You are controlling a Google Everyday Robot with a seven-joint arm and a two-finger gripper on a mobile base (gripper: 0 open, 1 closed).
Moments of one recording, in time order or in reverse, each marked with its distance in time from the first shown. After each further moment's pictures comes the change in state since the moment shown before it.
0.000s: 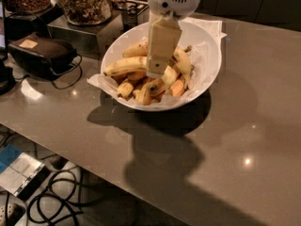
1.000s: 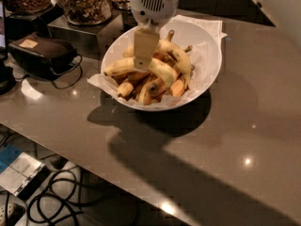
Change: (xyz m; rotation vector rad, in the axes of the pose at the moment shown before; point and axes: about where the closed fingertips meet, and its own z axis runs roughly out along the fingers) arm -0.015 -0.028 0.040 -0.039 0.047 0.098
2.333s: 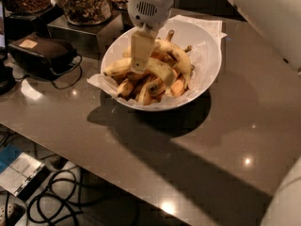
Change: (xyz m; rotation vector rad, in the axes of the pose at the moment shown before) arm -0.003 -0.022 0.025 -0.034 0.027 0.074
